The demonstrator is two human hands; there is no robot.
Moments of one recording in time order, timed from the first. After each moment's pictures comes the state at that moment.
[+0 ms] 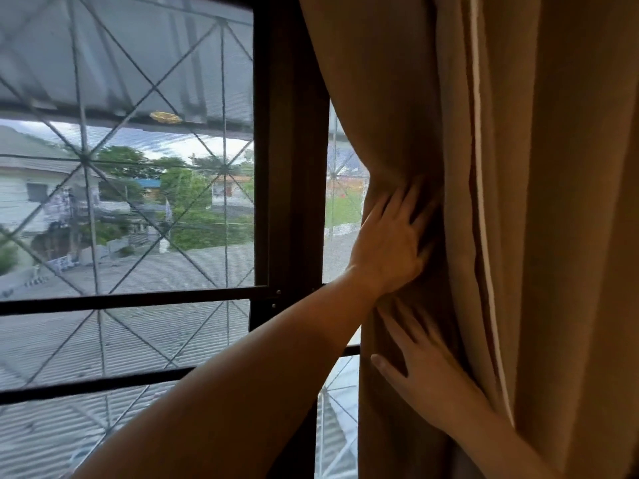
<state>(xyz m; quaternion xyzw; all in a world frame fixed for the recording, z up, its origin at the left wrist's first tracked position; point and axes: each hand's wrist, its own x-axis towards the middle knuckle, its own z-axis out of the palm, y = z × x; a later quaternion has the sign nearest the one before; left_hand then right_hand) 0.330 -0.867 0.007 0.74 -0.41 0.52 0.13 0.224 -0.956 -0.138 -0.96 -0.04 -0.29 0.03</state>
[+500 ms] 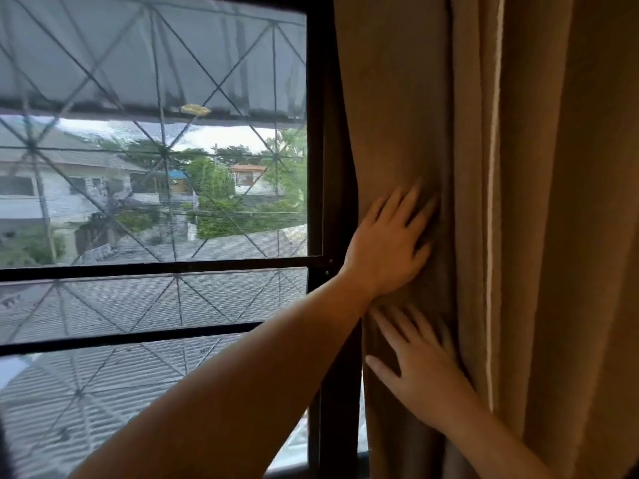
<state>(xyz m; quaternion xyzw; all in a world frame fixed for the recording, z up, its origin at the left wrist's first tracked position) 0.265 -0.762 -0.025 0.78 -0.40 0.47 0.07 0.166 -0.862 -0.163 -0.97 -0.05 -0.25 0.02</state>
